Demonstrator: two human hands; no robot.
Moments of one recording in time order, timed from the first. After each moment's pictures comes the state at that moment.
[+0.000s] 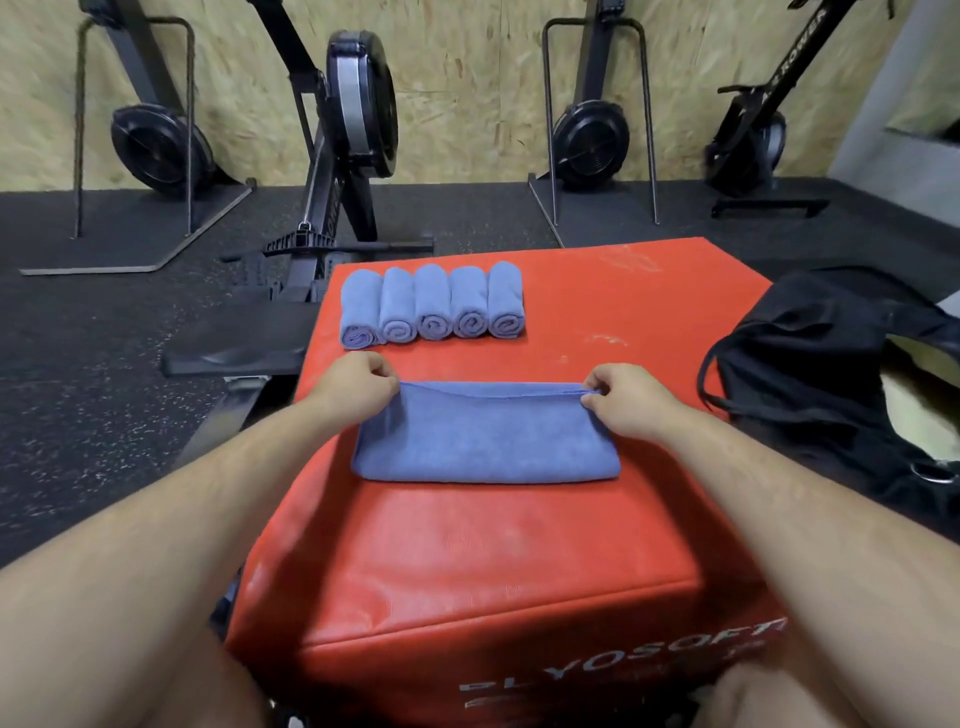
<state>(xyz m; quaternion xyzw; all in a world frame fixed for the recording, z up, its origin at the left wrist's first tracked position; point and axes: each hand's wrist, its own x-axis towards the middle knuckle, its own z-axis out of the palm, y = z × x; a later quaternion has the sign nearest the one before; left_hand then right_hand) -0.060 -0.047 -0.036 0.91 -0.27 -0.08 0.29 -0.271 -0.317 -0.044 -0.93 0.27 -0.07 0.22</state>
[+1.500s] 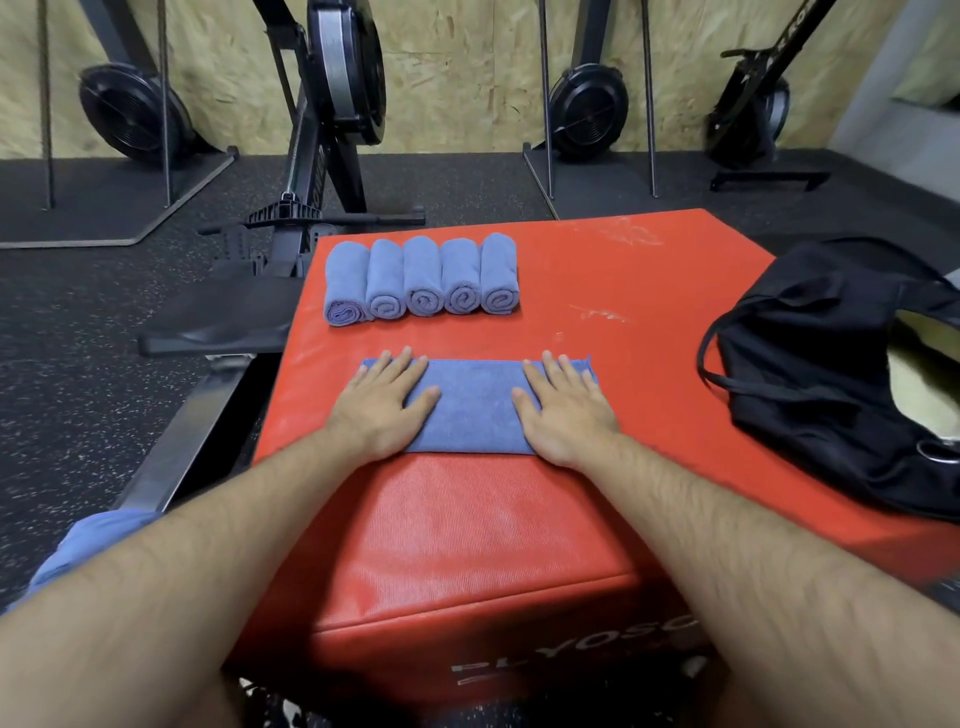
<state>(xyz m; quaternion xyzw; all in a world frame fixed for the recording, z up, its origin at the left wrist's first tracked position) -0.086 -0.063 -0.098 0.91 -0.39 -0.07 0.11 -0.247 -0.253 -0.095 -0.96 0.27 0.01 0.11</state>
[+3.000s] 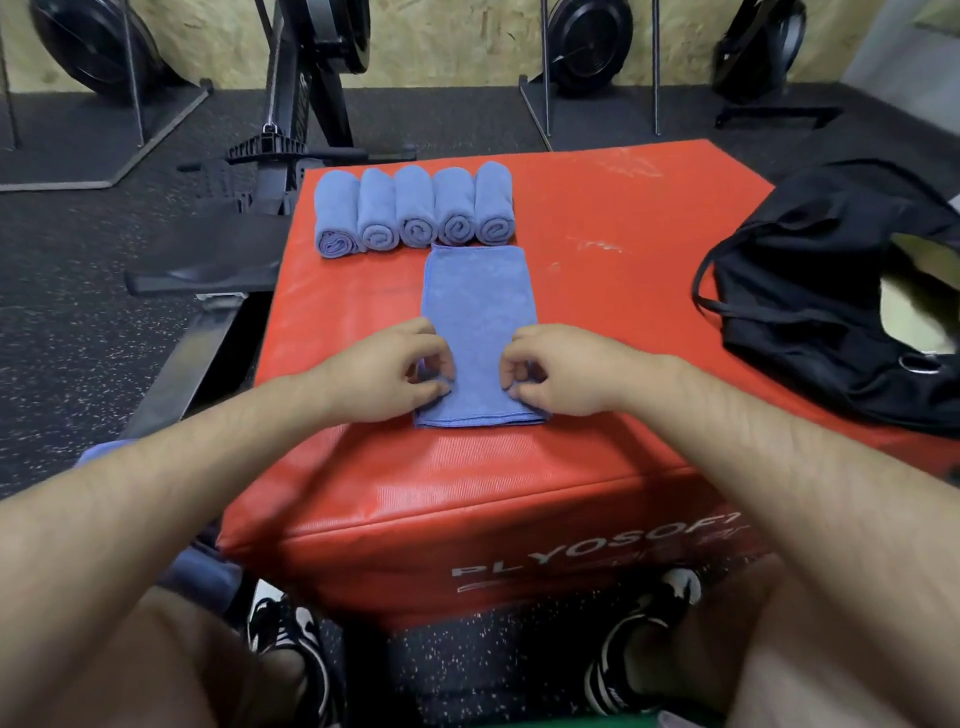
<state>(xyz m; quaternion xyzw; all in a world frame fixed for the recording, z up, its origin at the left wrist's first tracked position) -0.143 -0.027 -0.058 0.76 -0.60 -0.11 0.21 -0.292 -0.229 -0.045 -0.99 -0.01 0.04 0.15</state>
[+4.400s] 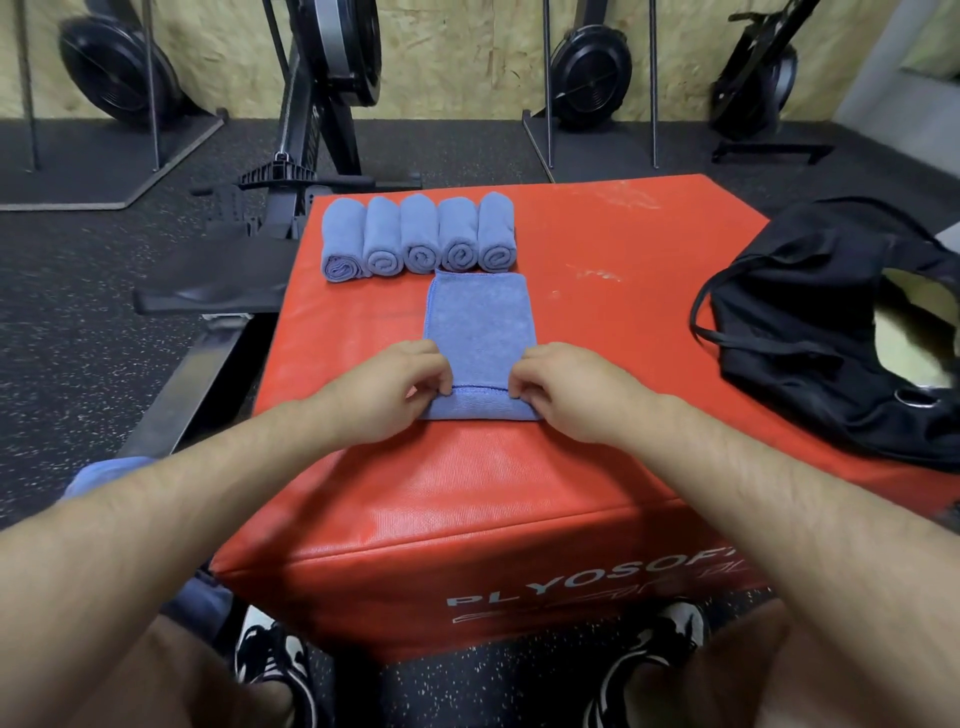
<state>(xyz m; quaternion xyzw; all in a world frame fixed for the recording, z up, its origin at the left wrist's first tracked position) -0.139 -0.032 -0.061 0.75 -0.62 -0.04 0.21 -0.299 -0.234 -0.051 -0.99 -0.01 -0.05 0.10</state>
